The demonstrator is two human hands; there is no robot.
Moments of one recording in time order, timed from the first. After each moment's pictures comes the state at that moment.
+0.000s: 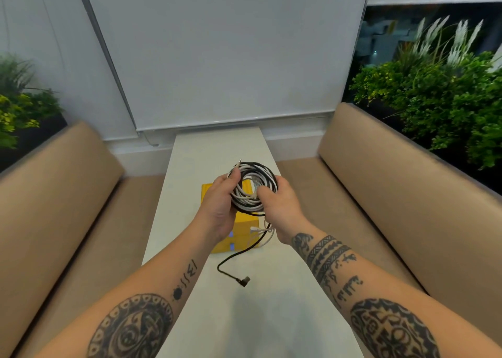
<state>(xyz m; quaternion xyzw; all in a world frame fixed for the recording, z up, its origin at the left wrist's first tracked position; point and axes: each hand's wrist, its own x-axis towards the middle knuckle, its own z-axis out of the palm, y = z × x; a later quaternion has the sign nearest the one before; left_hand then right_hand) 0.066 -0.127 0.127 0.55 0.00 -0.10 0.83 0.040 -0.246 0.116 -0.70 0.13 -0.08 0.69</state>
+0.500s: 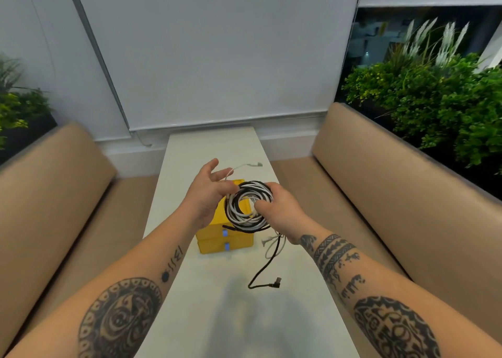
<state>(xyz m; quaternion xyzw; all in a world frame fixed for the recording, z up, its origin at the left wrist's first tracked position) 0.090 -0.105 0.130 0.67 -0.04 -0.09 0.73 0.032 -0.274 0.109 -0.83 0.06 -0.01 0.55</state>
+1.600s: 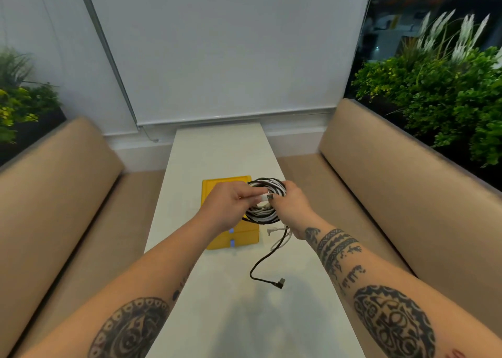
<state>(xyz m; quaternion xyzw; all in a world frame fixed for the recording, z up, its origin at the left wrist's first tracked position) 0.066 -0.113 0.121 0.86 -0.23 -0.02 0.45 0.050 -0.279 0.095 -0.80 0.14 -0.04 0.58</state>
